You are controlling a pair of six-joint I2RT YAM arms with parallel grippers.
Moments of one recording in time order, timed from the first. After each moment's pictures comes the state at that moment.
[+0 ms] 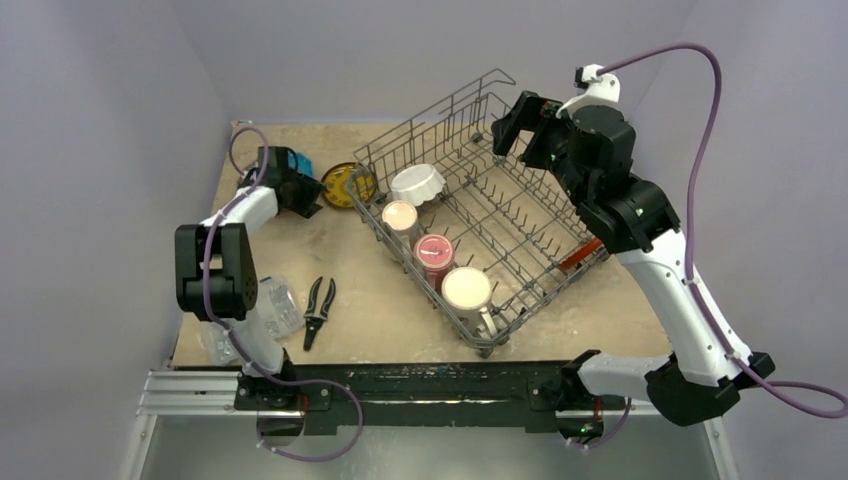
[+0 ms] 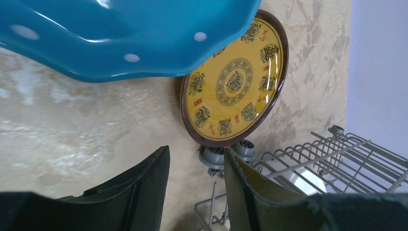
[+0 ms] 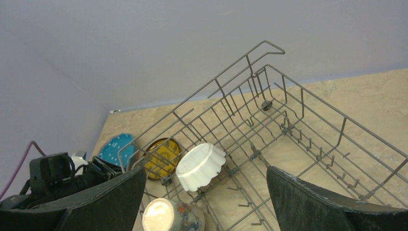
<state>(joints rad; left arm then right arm) 0.07 1.76 1.20 -0.34 0.14 -1.04 0.56 1.23 1.67 -0.63 0.35 0.46</state>
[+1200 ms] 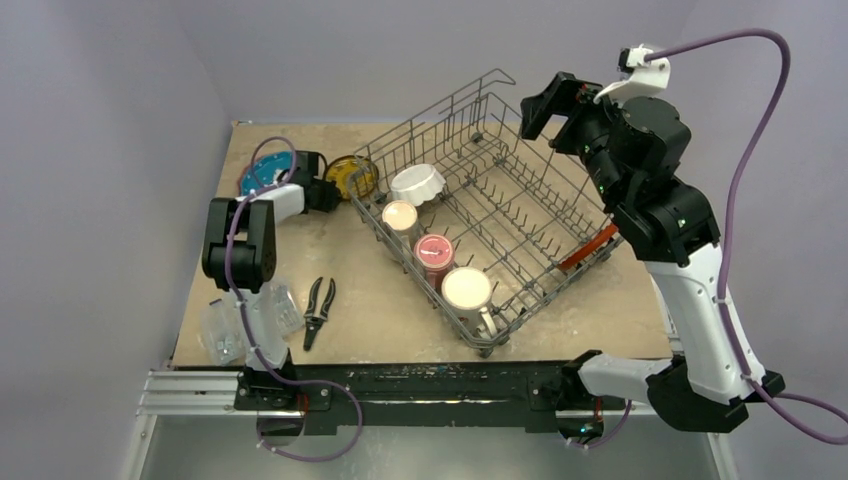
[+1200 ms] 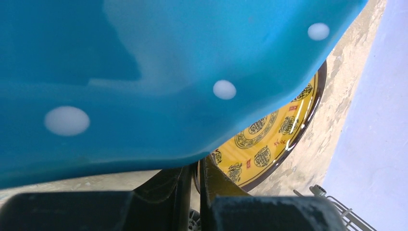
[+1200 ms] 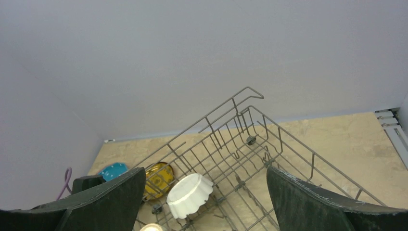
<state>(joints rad) -0.07 2.01 1.26 -0.16 -0.06 -1.38 0.52 1.22 1.83 -0.66 0.38 0.35</state>
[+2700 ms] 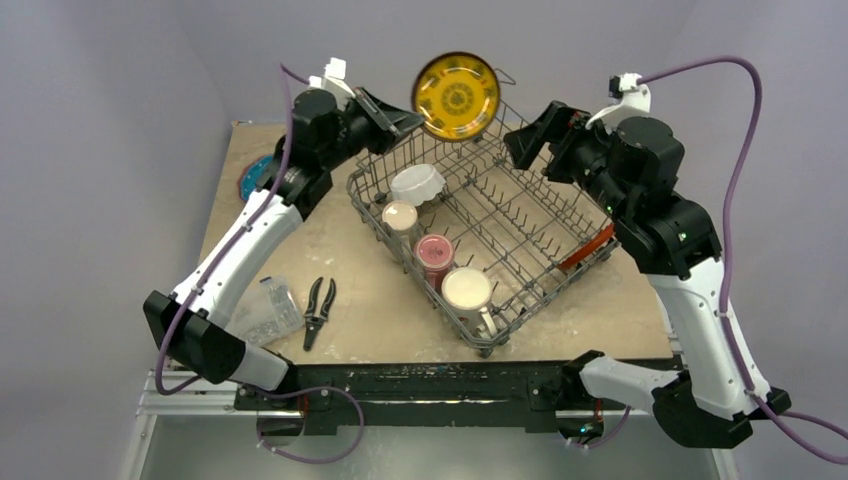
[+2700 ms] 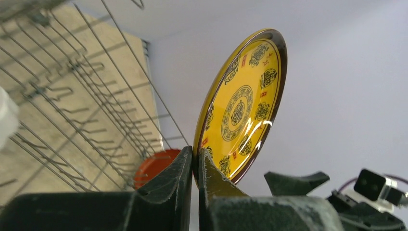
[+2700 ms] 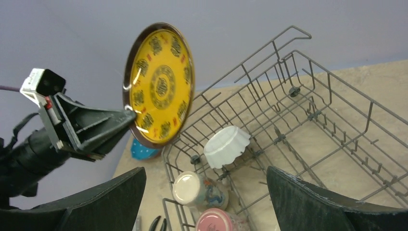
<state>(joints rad) -0.42 1.45 1.54 -0.16 0.22 -1.14 0.48 1.15 1.71 -0.73 0.14 0.50</state>
